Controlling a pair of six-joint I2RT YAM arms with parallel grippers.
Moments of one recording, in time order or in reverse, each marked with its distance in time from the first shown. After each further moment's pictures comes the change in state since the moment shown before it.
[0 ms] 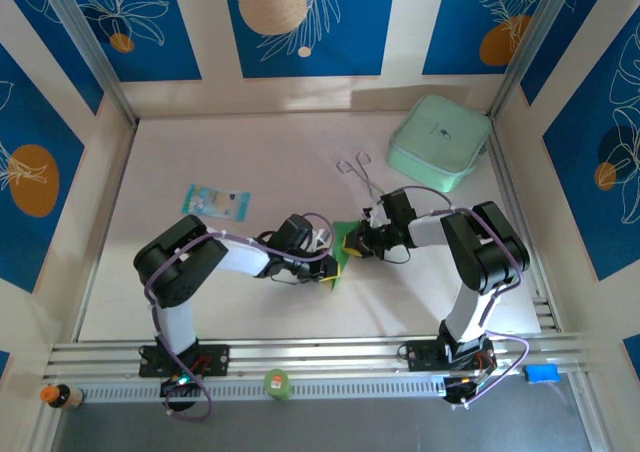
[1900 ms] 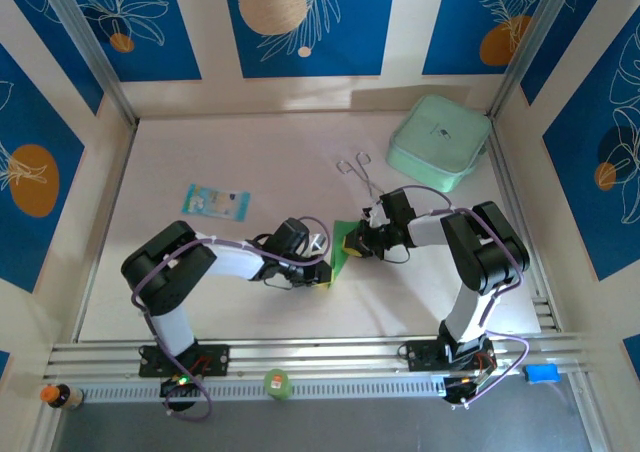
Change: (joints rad) left arm -0.009 -0.076 -0.040 -0.109 -0.047 0.077; right arm 0.005 -0.001 0.006 -0.012 0.011 0.000
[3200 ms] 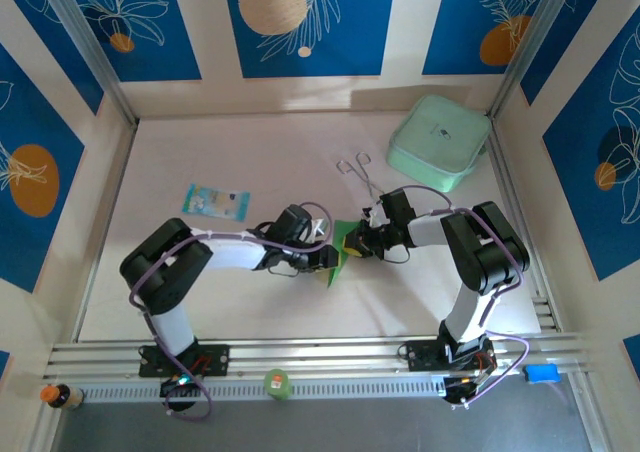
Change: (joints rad) left arm 0.039 0.005 0.111 -0.047 -0.017 0.017; right arm 0.000 -0.002 0.000 0.000 0.000 0.000
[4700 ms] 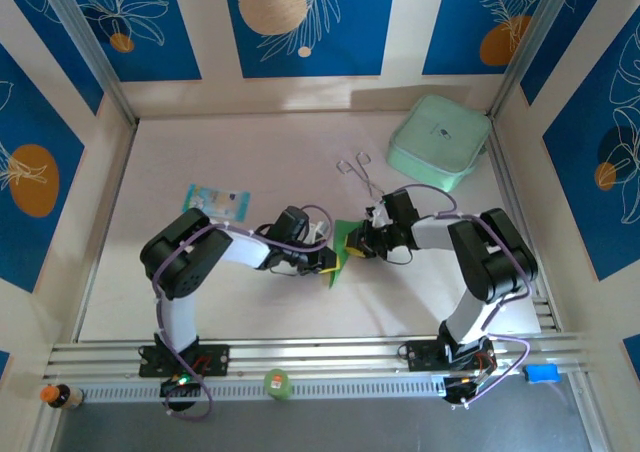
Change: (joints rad) left arm 0.043 0.138 -0.038 0.234 0.153 -0.086; right arm -0.020 -0.096 -0.032 -0.040 0.052 -0.016
